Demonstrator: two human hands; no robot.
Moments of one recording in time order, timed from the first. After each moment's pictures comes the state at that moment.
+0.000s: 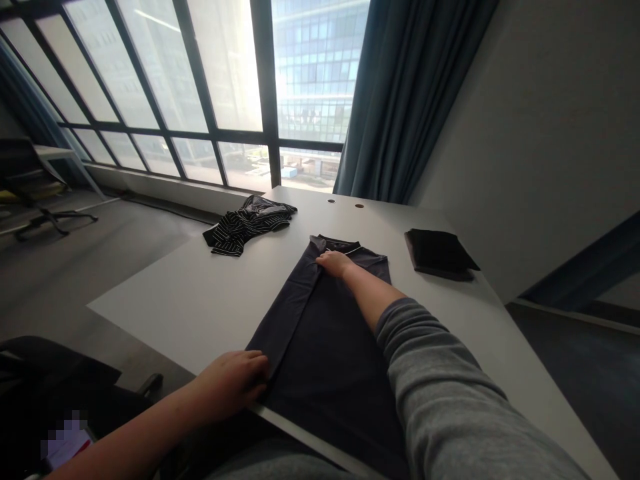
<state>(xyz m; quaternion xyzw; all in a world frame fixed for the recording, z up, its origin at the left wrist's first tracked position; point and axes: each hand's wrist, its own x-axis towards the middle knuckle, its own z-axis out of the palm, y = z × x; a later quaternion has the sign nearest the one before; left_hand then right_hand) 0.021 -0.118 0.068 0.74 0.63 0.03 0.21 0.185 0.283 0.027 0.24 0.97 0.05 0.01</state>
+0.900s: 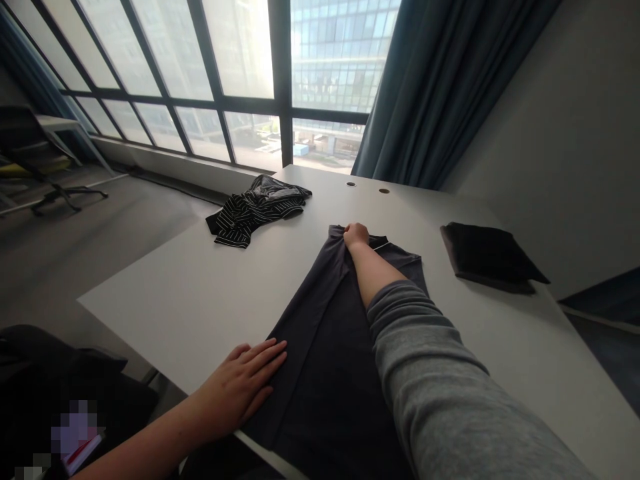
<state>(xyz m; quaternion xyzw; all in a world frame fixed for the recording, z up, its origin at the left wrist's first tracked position) -0.020 -0.102 0.002 0.82 0.57 0.08 0.06 0.125 0.399 -0.007 0.59 0.79 -0.10 -0.16</state>
